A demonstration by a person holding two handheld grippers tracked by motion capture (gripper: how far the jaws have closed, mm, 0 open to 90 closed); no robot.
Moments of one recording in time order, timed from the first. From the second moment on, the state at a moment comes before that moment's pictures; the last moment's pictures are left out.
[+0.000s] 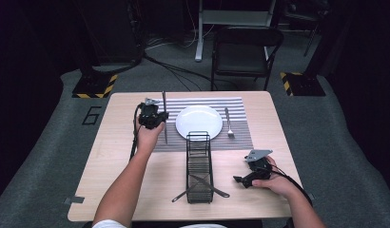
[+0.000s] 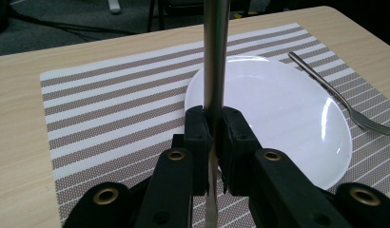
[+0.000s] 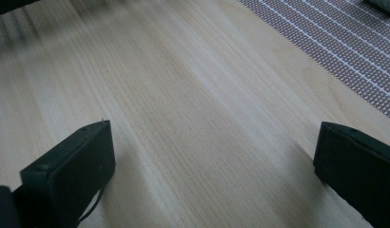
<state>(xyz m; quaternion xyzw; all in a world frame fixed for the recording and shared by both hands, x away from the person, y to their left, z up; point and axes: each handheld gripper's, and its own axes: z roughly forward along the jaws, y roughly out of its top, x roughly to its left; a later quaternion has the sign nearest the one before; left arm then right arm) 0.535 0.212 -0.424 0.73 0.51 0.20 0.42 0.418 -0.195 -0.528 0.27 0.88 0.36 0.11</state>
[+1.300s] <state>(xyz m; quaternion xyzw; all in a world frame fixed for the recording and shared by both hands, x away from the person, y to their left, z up) 0.577 0.212 -0.481 0.63 0.61 0.19 0.45 0.418 -0.195 -0.528 0.27 0.88 0.36 0.11</state>
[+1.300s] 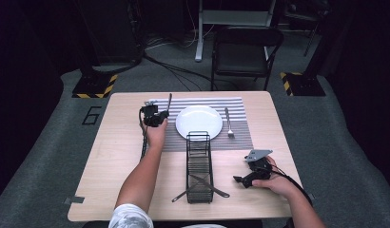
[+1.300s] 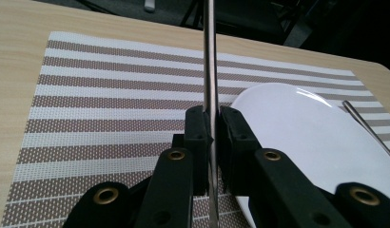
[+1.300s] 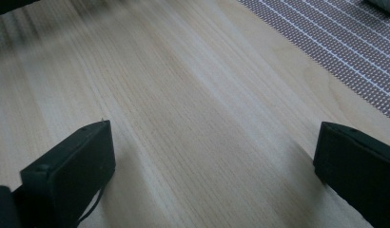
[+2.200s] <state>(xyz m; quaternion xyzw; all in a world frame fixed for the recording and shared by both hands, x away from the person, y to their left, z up) 0.600 0.210 -0.513 0.57 0.67 0.18 0.43 0.418 -0.195 -0.528 0.27 0.88 0.36 0.11</state>
